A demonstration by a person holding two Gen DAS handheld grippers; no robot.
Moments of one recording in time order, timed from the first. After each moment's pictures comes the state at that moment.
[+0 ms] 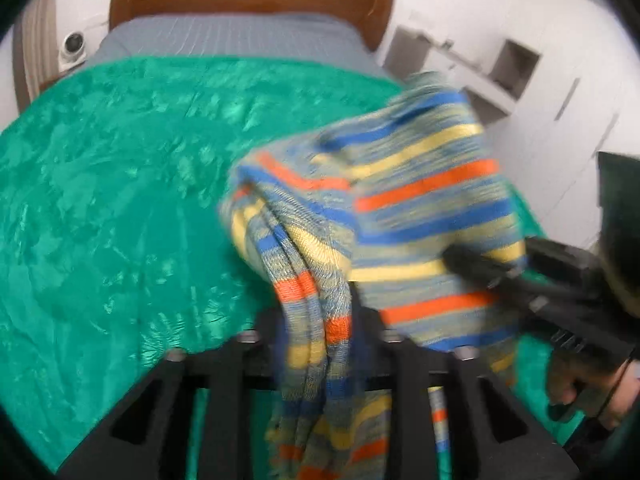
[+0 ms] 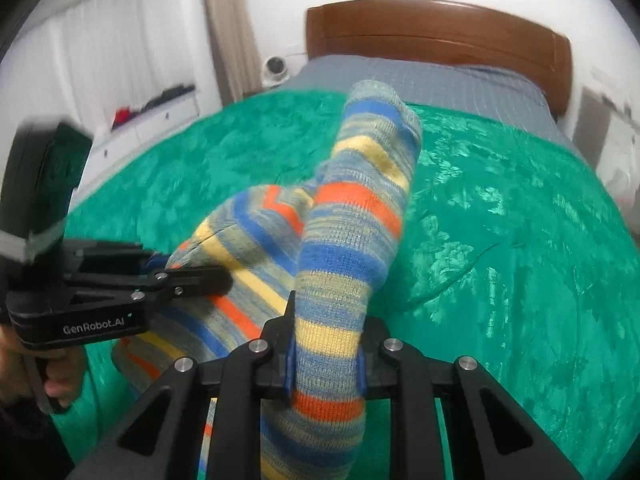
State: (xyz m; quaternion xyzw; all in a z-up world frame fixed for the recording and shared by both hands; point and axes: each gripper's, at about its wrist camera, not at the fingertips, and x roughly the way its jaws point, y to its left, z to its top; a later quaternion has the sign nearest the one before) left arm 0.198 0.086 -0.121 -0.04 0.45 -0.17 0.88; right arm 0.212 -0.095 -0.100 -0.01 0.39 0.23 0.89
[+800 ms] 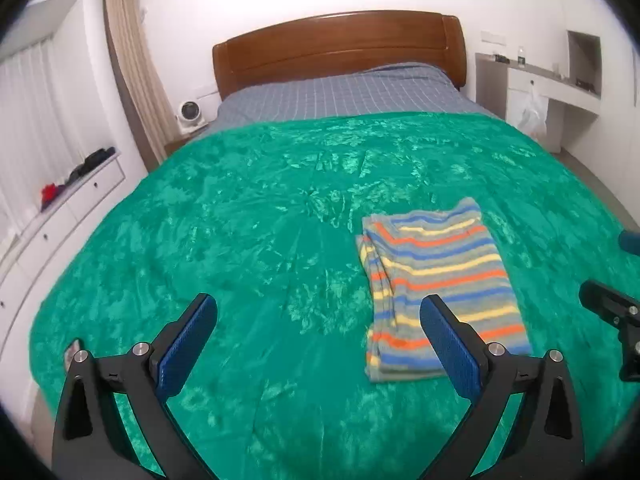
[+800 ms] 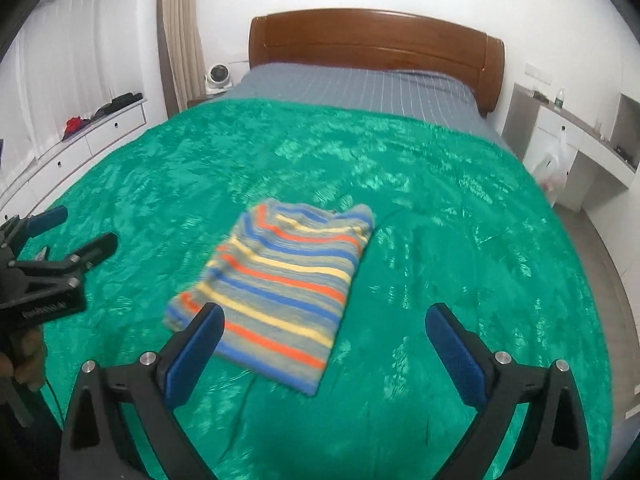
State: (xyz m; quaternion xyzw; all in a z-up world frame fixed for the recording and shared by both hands) left arm 0.073 0.084 -0.053 0.07 0.33 0.05 0.94; right arm 0.092 -0.120 -0.046 -0.06 0.36 0.11 0.92
